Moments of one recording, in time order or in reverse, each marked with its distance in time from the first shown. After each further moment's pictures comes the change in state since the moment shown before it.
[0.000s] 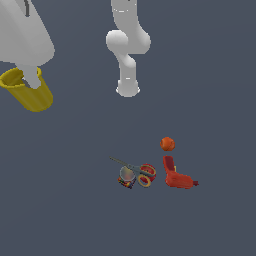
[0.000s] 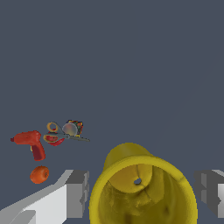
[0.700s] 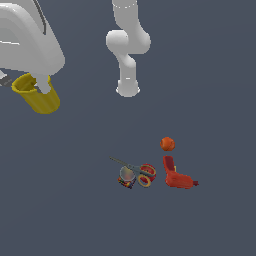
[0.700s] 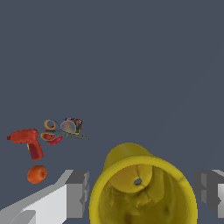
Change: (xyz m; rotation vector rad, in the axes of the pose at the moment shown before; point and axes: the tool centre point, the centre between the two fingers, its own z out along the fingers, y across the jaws) arm -0.012 0.000 0.019 0.000 0.000 0.000
